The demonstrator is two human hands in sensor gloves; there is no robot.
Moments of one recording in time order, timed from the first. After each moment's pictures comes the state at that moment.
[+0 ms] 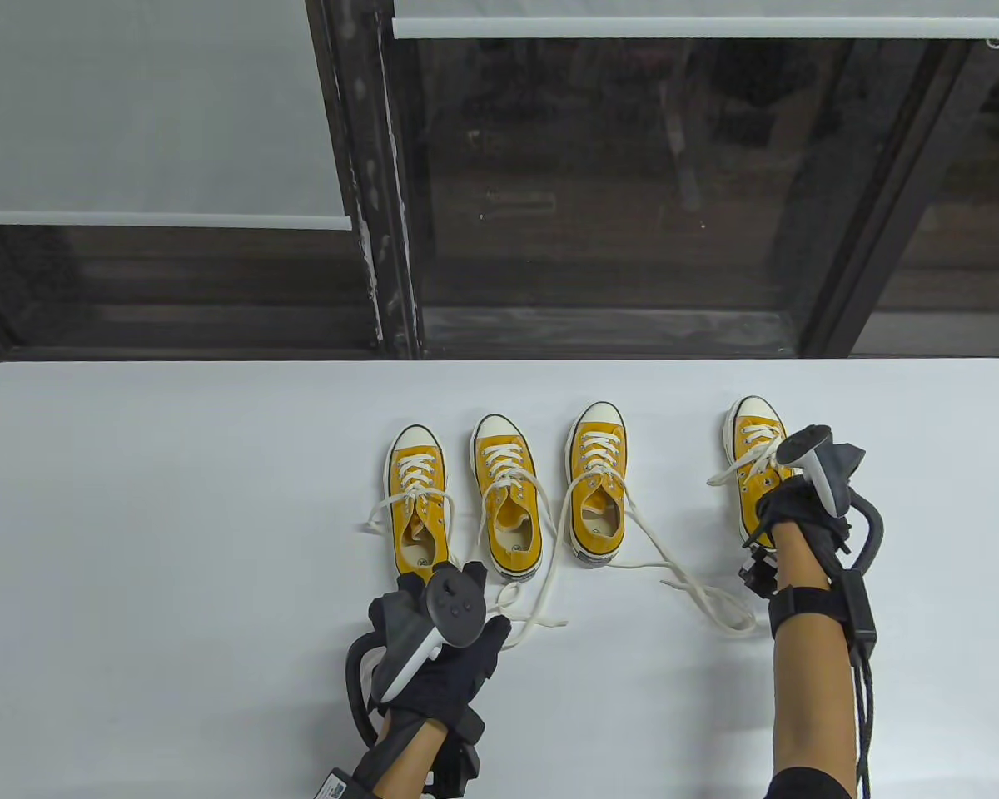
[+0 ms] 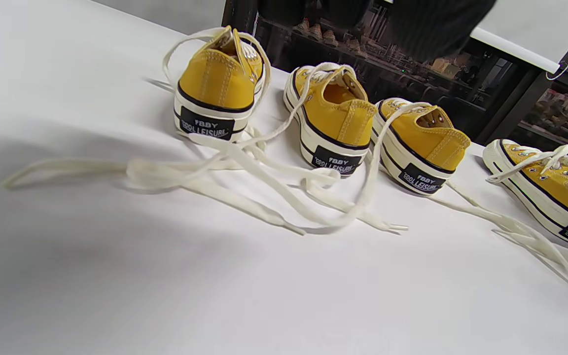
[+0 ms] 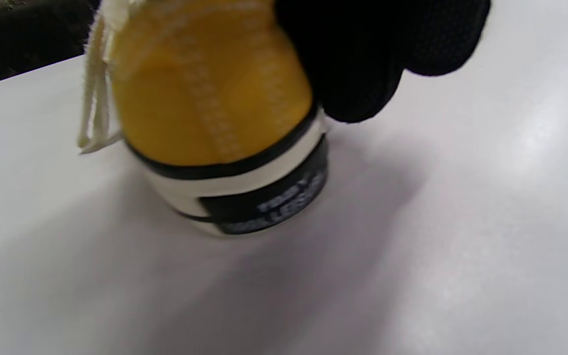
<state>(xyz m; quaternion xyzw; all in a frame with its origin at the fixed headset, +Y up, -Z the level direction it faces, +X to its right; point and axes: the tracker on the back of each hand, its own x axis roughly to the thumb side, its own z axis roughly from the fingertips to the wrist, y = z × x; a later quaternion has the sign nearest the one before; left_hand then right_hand) -0.104 -0.686 -0.296 -0.16 0.01 0.16 0.97 0.333 -0.735 -0.477 -0.37 0.18 0.90 0.15</state>
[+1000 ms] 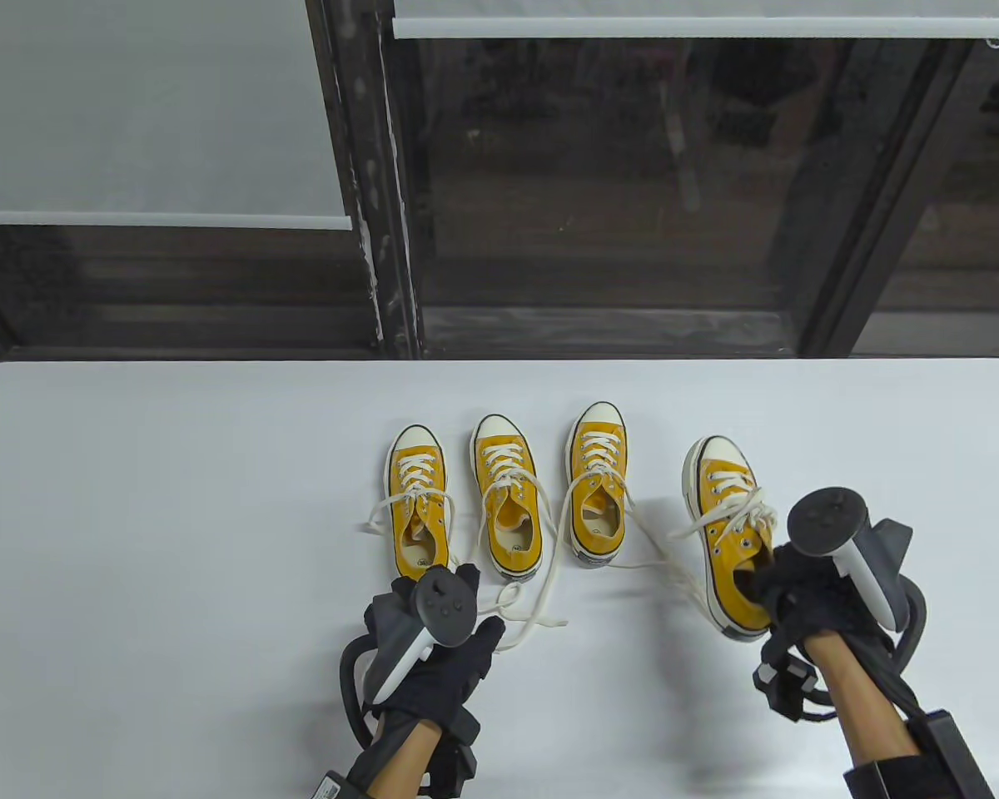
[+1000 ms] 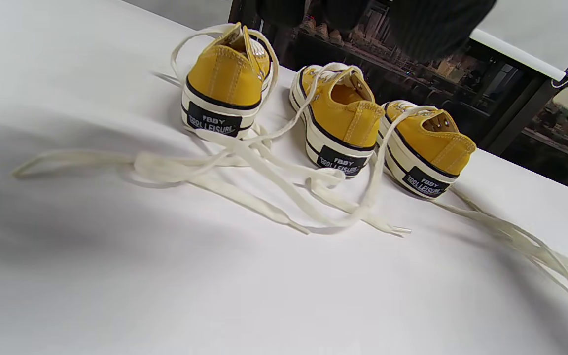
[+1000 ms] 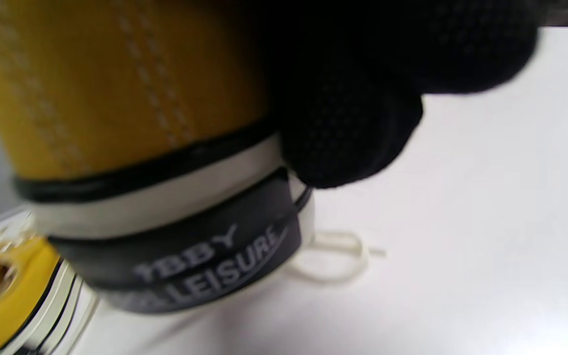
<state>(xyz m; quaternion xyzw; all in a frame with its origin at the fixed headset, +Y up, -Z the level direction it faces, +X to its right) -0.111 -0.689 -0.296 -0.16 0.02 0.18 0.97 0.259 -0.629 -0.312 -0.20 0.13 0.95 0.19</state>
